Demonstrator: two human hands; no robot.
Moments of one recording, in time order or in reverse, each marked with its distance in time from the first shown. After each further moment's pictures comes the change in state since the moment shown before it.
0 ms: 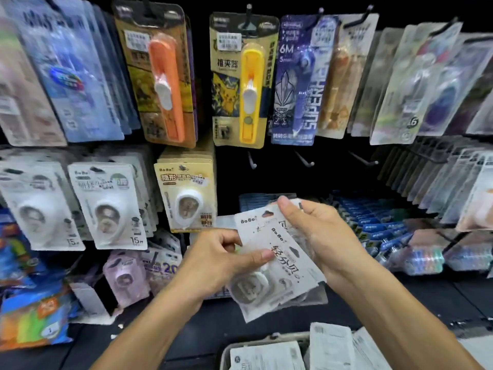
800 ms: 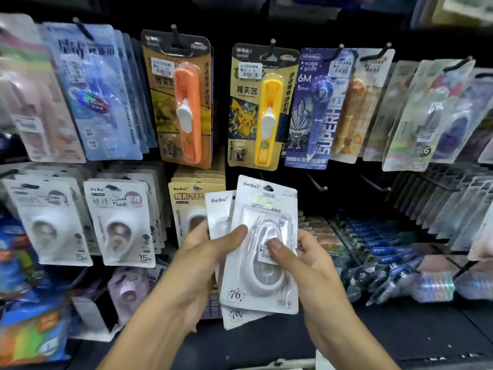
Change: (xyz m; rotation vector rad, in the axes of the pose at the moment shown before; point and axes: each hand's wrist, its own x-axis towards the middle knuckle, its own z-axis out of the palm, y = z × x) left_hand 0.002 0.016 -0.023 -0.428 0.132 -0.024; right_hand -0.007 0.030 0.027 0.039 0.003 -0.119
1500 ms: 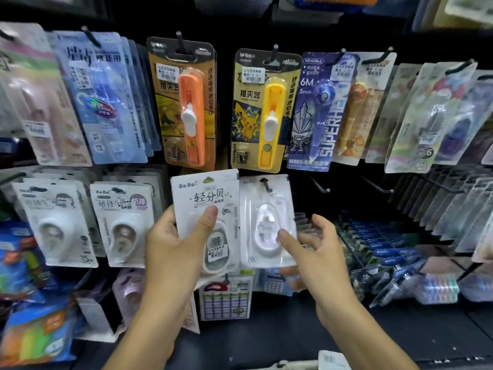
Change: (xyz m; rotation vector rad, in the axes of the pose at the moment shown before) left_hand 0.001 0.012 -0.011 0.117 0.430 0.406; right_hand 0.027 0.005 -0.015 -0.402 0.327 0.025
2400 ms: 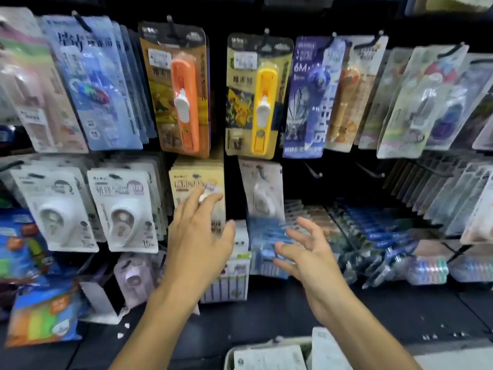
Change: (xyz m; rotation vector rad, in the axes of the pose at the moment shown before) left_hand -0.006 -0.020 0.007 0.967 -0.196 0.320; right_hand -0.009 0.029 -0.009 0.251 -0.143 0.170
